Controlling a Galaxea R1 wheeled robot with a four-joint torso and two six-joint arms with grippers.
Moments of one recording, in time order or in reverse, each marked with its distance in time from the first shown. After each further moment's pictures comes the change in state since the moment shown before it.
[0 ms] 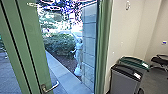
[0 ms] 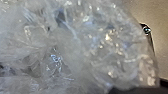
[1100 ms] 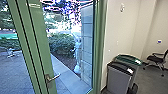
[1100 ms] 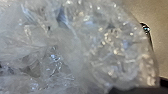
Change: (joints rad) left arm 0.003 0.003 0.001 0.000 0.000 0.000; right arm -0.003 -0.004 0.003 0.001 -0.003 0.000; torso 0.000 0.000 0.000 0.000
